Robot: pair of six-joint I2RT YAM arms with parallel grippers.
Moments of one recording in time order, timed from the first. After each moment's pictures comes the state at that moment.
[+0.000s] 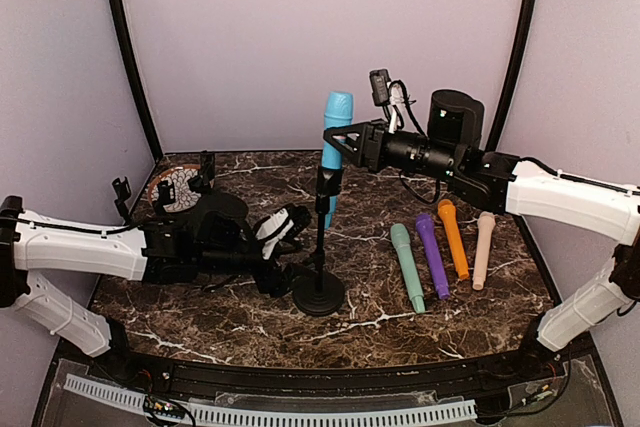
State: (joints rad) left arm -1.03 1.33 0.76 0.06 0.12 0.04; right arm 0.85 1.42 1.18 0.20 -0.25 0.37
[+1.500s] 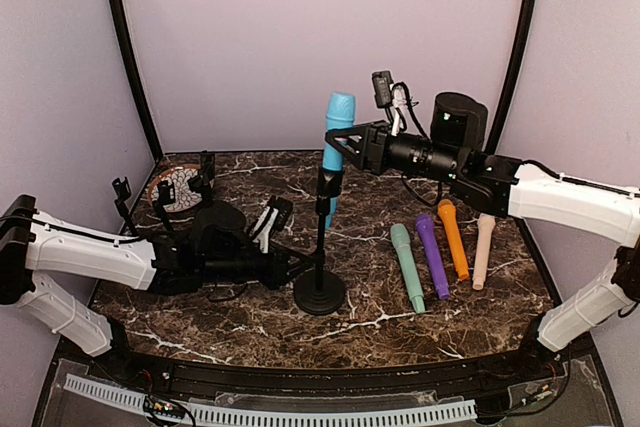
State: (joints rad) left arm -1.03 1.38 0.68 0.25 0.08 -0.48; right arm 0.85 1.40 1.15 0.22 -0.25 0.35
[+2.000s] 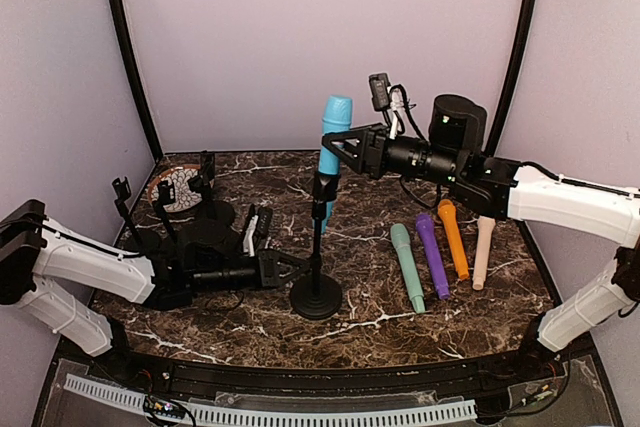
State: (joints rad) left arm -1.00 1.38 0.50 0.59 0.19 -0.92; right arm 0.86 1.40 1.14 0.23 -0.28 0.35
